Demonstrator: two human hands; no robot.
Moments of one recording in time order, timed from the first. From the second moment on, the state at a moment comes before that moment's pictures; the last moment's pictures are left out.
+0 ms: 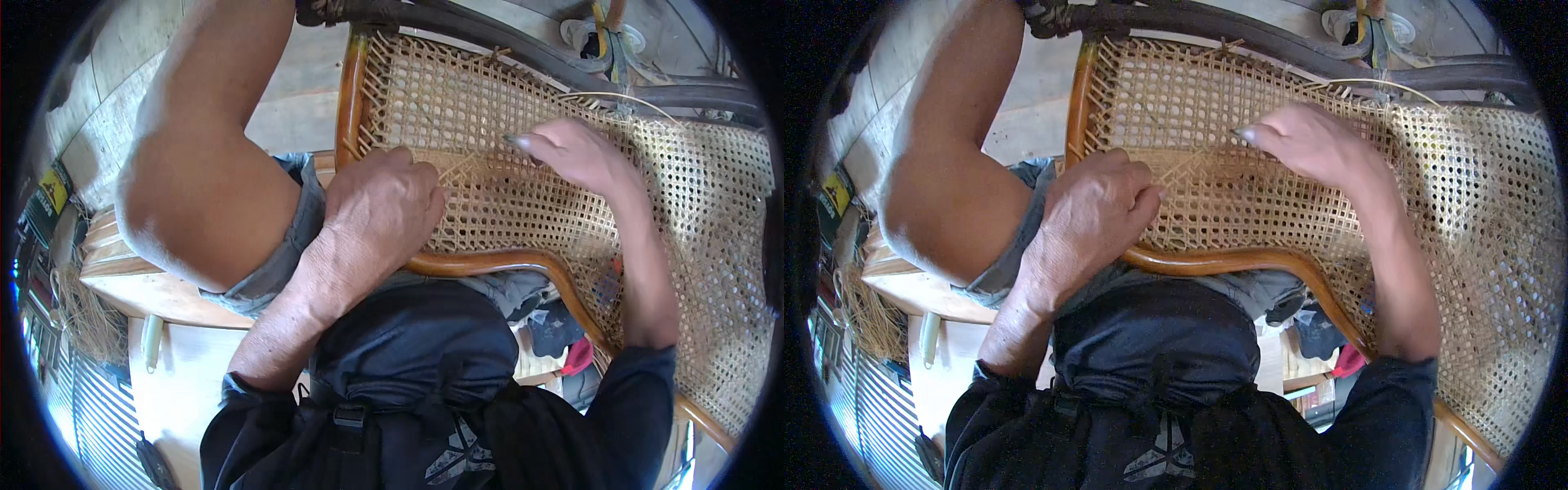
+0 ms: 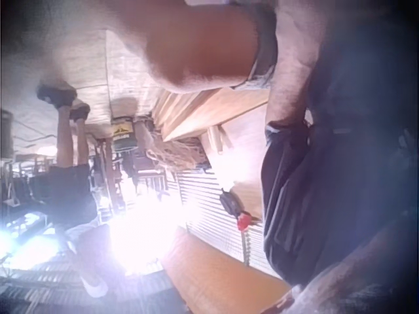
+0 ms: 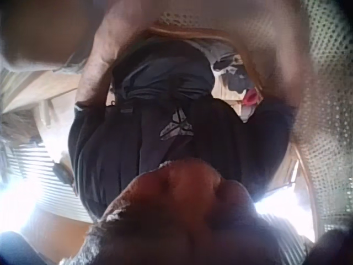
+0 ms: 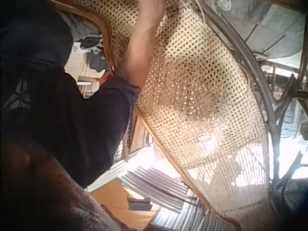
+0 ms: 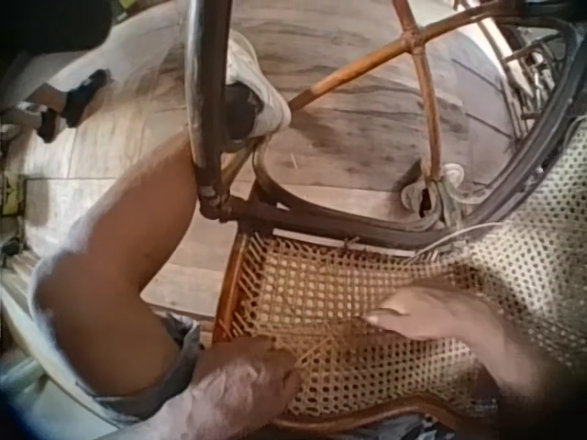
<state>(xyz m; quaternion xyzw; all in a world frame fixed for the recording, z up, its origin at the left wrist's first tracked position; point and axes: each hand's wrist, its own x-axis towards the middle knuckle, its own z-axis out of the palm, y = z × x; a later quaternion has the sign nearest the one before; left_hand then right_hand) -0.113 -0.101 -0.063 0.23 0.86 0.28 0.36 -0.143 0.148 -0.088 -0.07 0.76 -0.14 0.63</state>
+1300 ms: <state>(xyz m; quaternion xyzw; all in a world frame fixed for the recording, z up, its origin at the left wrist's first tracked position) -0.084 -0.056 -0.040 0.29 0.90 0.22 0.25 -0.051 0.101 -0.061 0.24 0.43 -0.87 0.08</state>
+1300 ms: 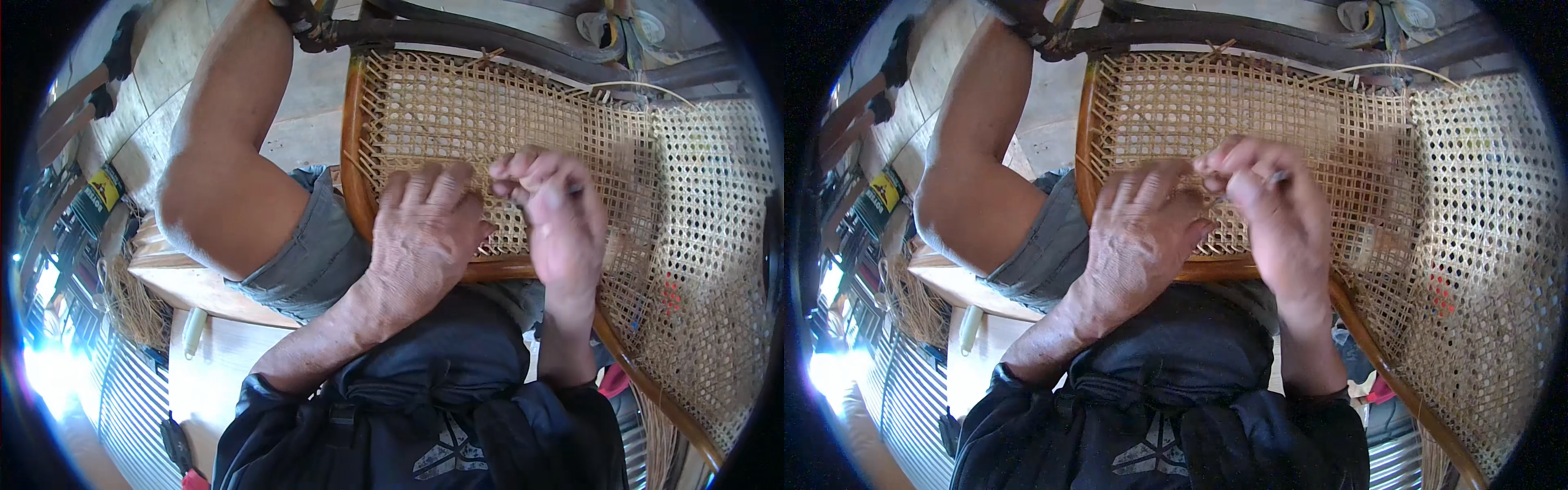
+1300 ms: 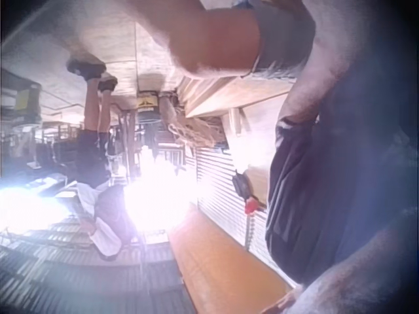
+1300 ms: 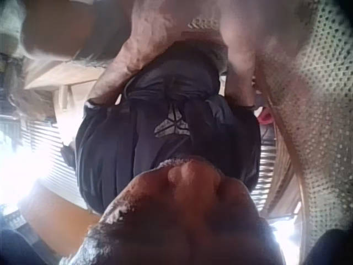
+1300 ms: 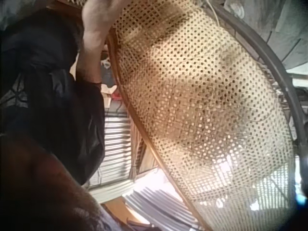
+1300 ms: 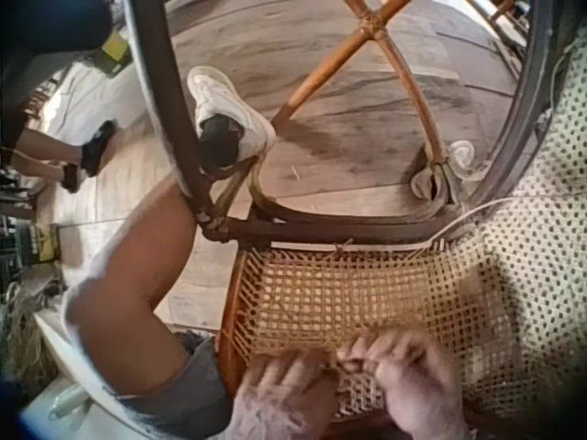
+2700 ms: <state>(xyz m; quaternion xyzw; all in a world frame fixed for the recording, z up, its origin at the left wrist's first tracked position) -0.095 -0.071 -0.076 0.16 0.75 0.50 0.41 -0.092 0.104 -0.123 0.28 0.36 -0.89 0.04</state>
